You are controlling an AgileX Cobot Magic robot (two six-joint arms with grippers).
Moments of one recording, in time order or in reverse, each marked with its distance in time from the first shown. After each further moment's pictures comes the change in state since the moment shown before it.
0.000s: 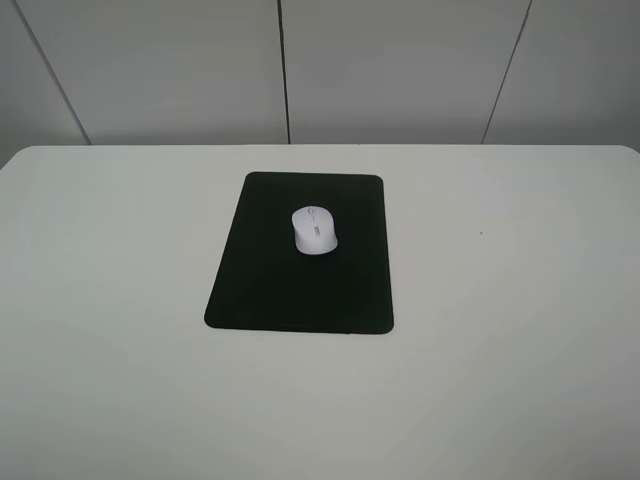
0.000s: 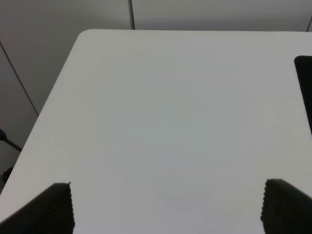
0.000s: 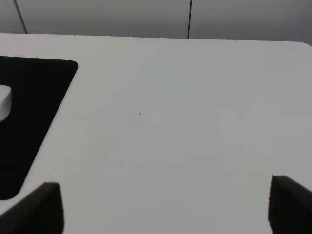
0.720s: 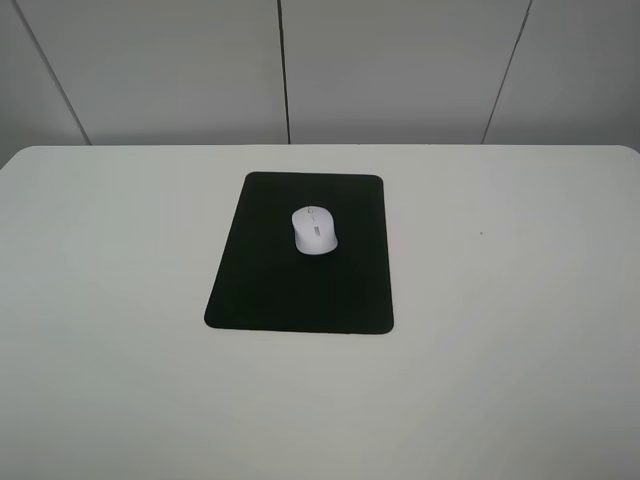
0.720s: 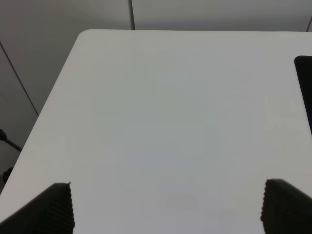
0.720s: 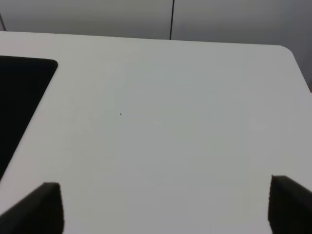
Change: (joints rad) left arm 0.000 0.000 0.000 0.000 0.000 0.000; right arm 0.000 0.000 0.002 -0.057 0.000 0.000
